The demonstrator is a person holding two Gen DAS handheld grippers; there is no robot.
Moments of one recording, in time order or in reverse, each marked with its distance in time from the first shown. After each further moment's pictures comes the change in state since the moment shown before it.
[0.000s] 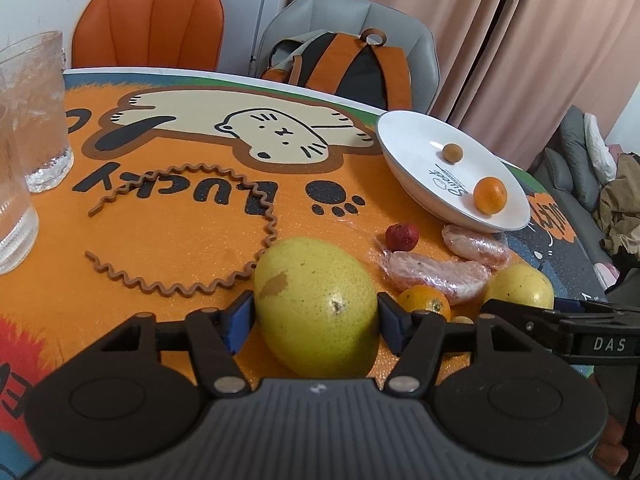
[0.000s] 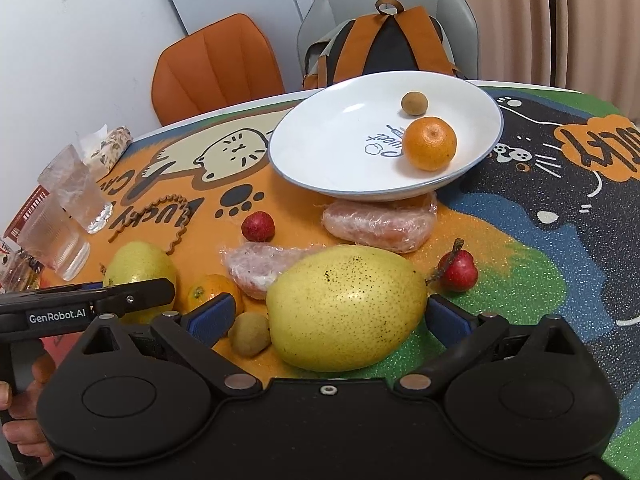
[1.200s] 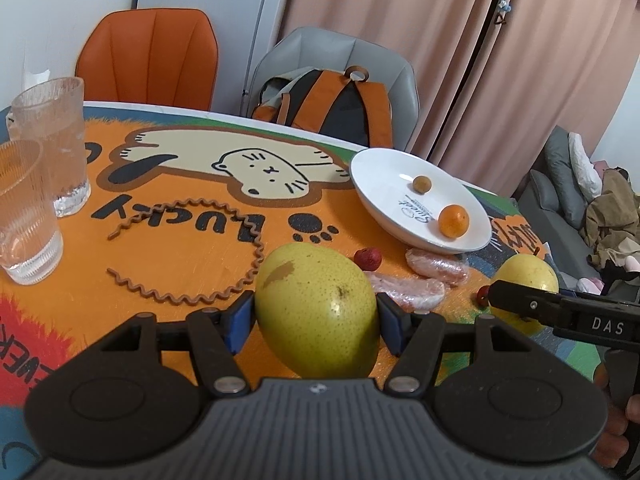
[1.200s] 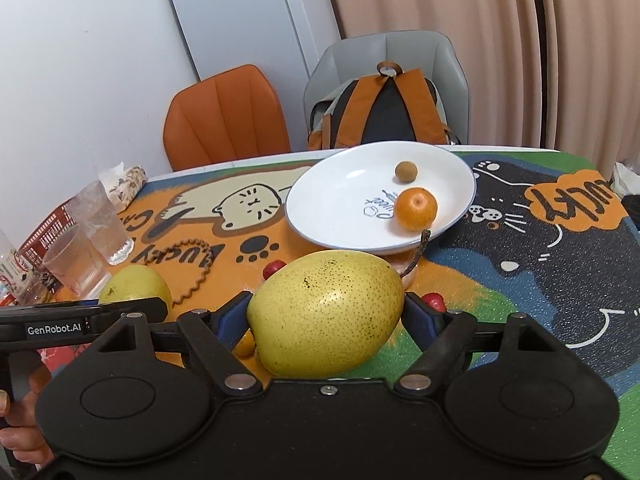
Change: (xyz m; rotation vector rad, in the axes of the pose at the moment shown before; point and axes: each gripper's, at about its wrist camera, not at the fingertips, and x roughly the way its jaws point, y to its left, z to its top) left arm -0.051 -0.014 -0.004 0.010 -0.099 -0.023; right arm -0.059 0.008 0.001 -0.030 -0.160 -0.011
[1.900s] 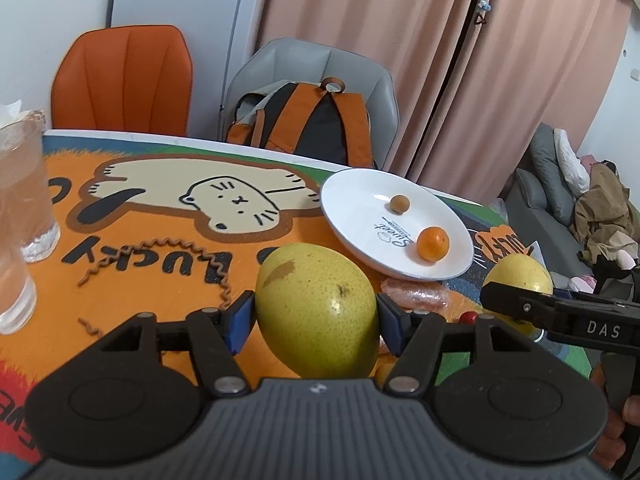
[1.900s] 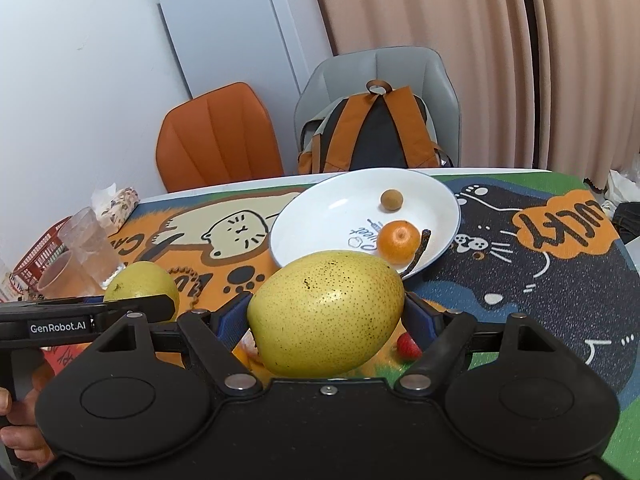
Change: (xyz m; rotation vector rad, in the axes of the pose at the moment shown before) left arm 0.015 -0.022 0.027 0.052 -0.019 -0.038; right arm 0.002 -0.013 0.020 0.013 -0.039 -0.016
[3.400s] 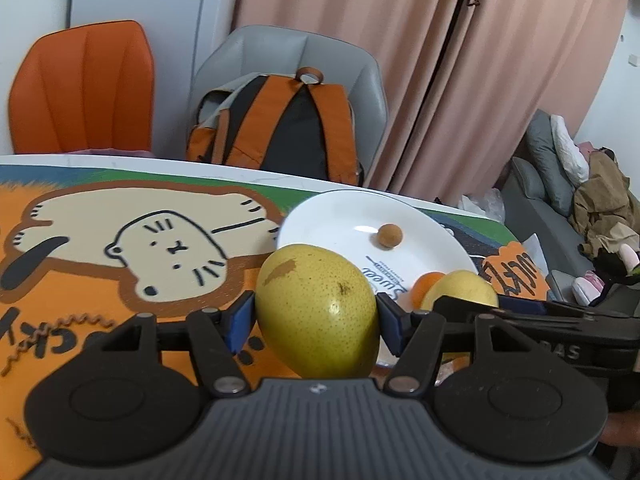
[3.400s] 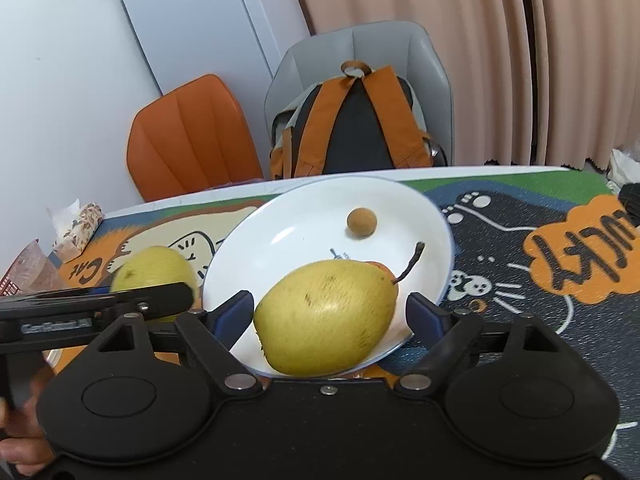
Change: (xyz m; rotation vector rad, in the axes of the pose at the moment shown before) left arm 0.094 -0.028 0.056 0.038 0.042 -0.032; right arm 0.073 -0.040 0.039 0.053 0.053 -0.009
